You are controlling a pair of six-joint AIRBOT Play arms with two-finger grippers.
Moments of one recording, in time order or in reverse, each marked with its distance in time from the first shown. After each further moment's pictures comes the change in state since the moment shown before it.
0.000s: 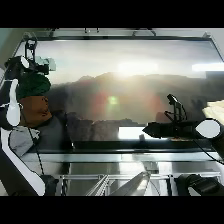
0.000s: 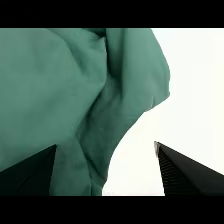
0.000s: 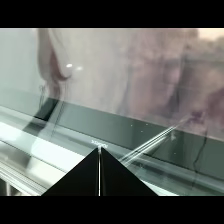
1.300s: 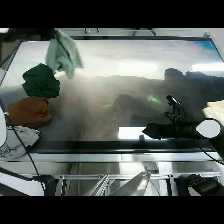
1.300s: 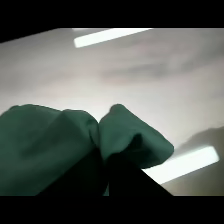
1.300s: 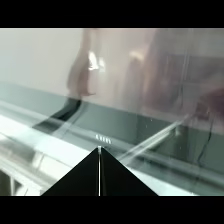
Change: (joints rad) left arm -0.178 0.433 0.048 -0.507 -0.264 0.116; right arm 0.000 0.000 0.000 0.015 0.034 -0.004
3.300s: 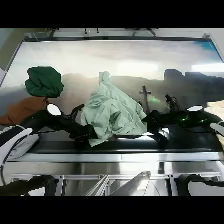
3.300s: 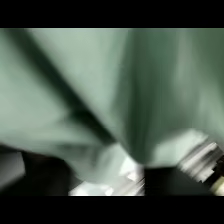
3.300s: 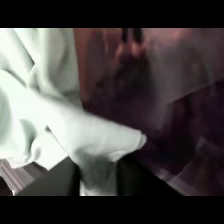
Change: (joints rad) left arm -0.269 0.297 -1.361 -0.248 -0.150 -0.222; right arm -0.350 -0.701 0.138 0.398 0.043 -0.620
